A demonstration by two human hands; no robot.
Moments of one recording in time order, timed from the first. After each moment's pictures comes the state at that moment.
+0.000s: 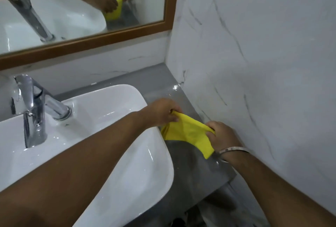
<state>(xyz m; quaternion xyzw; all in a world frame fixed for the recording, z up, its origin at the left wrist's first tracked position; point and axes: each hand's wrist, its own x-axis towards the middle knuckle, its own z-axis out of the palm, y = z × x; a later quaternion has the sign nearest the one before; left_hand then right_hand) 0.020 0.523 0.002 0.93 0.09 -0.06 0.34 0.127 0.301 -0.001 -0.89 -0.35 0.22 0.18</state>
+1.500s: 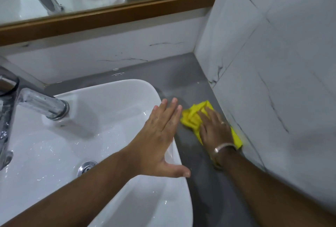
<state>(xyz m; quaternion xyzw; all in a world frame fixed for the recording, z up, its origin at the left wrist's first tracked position) -0.054 0.515 -0.034 0.96 0.15 0.02 0.24 0.162 0.407 -0.146 -0.87 -0.48 0.08 0.09</state>
